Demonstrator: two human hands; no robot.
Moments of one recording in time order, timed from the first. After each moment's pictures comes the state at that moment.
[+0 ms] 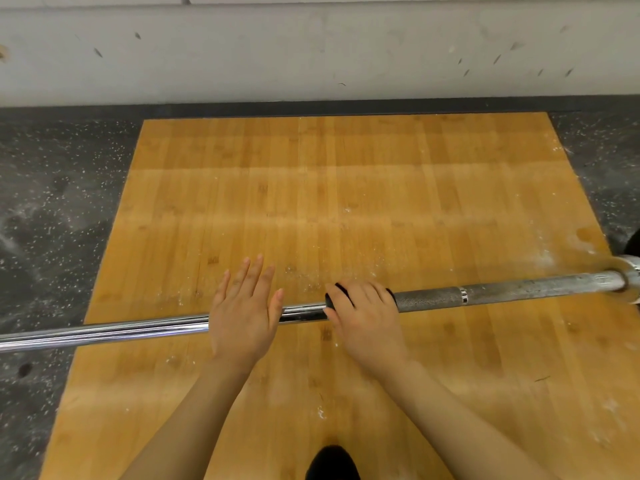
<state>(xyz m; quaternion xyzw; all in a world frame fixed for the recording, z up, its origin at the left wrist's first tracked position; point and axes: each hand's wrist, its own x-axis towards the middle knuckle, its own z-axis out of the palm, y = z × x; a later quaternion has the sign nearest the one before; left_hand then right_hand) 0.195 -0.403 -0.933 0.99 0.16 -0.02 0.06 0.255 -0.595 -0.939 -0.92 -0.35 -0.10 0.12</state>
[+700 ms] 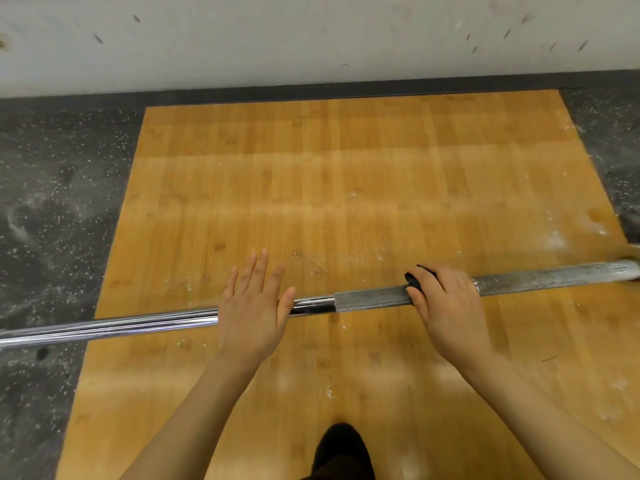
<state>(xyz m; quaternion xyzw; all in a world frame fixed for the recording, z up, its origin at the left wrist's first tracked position) 0.177 -0.406 -0.934 0.99 0.14 -0.06 0.07 0.270 -0.684 -0.932 -0.94 -0.26 -0.10 0.18</state>
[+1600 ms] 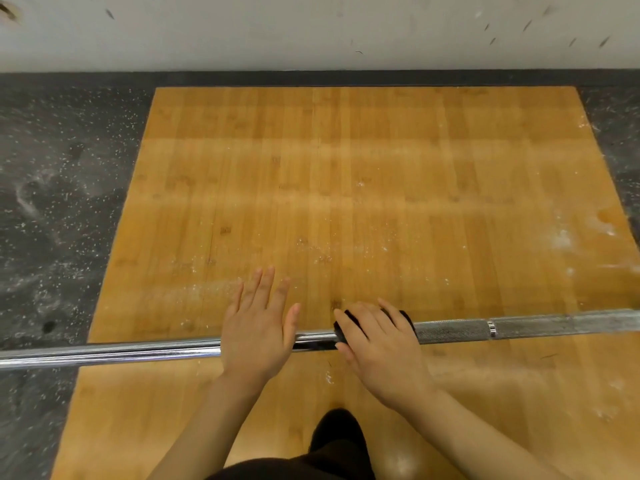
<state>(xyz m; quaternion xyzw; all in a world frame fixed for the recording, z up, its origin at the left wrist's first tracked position) 0.136 -0.429 -0.926 0.98 0.16 -0.09 0.09 0.190 -0.633 -0.934 -0.90 -0.43 -0.01 0.11</state>
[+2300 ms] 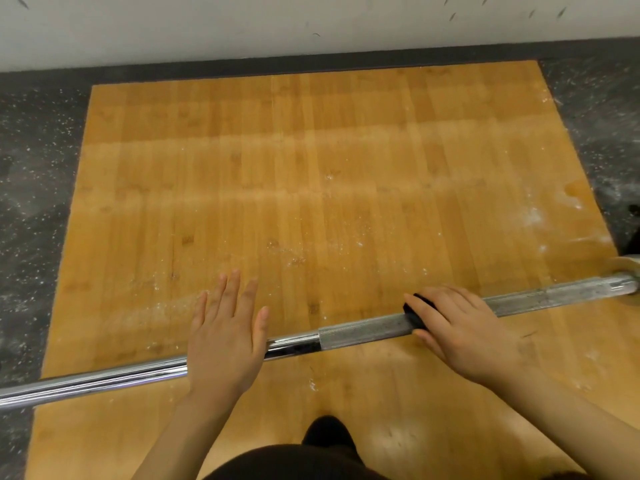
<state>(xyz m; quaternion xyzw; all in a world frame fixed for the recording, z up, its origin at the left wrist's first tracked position) 0.145 -0.421 -0.928 0.98 0.15 -0.09 0.09 0.253 -0.742 -0.925 -0.89 -0.44 -0.03 0.05</state>
